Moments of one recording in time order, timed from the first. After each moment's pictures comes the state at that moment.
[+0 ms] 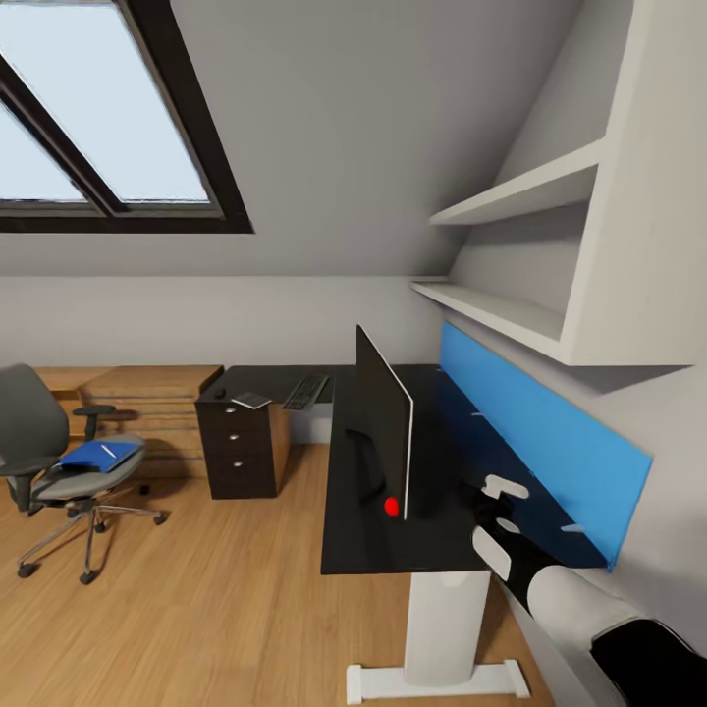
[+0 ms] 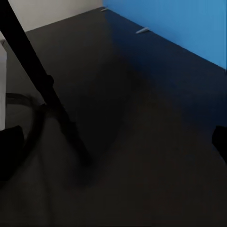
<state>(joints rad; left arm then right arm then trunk) 0.02 0.05 -0.19 -0.46 0.54 -0.23 0.21 -0.84 -0.05 0.37 -0.25 -0.67 -0.24 -0.21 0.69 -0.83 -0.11</state>
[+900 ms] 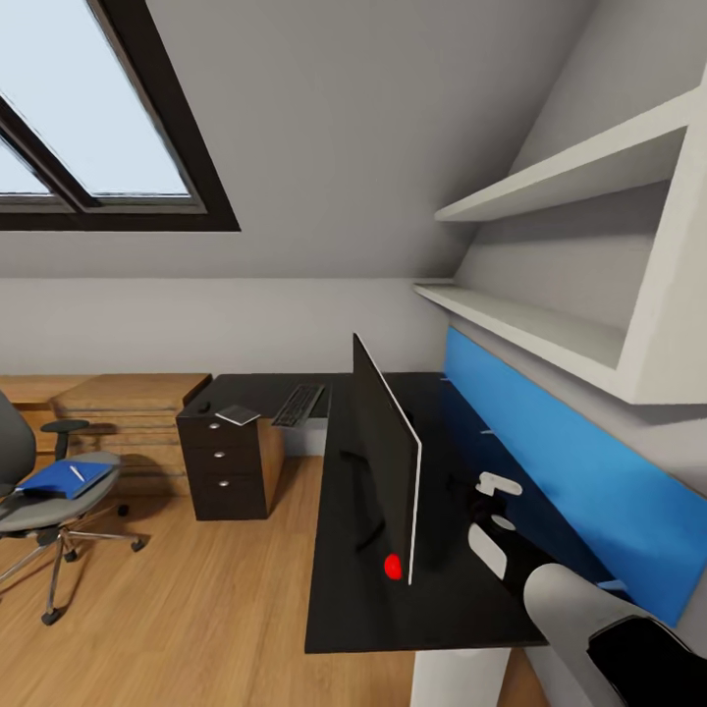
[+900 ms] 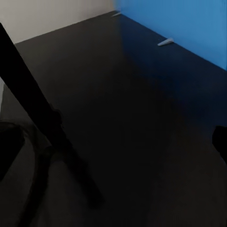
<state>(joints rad) 0.02 0.05 -0.18 -0.46 0.54 -0.23 0.21 -0.84 -0.04 0.38 -0.26 -0.66 -0.23 -0.20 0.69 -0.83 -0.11</state>
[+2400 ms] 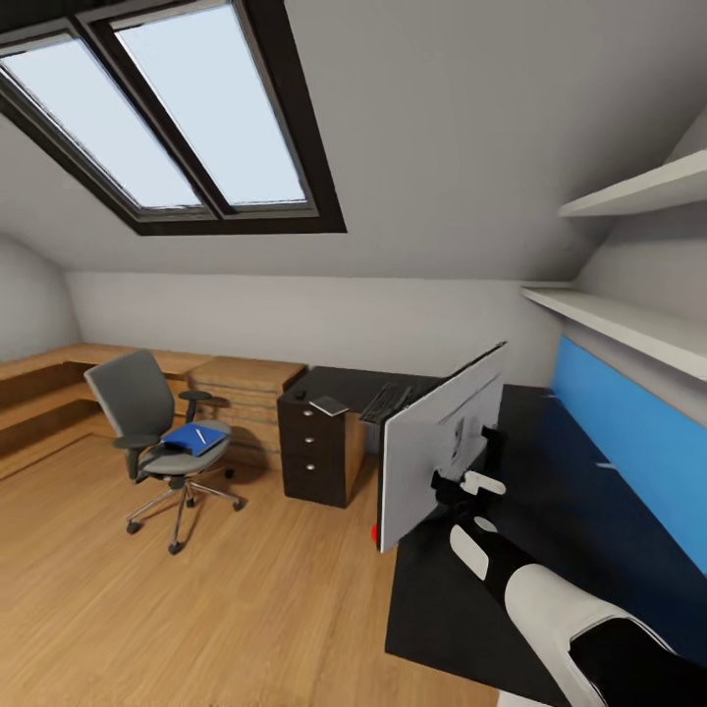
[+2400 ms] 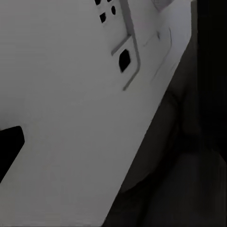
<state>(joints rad) 0.02 0.05 -0.18 -0.46 0.54 -0.23 0.21 -0.84 0.02 0.37 -0.25 -0.67 -0.29 -0.20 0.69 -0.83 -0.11</state>
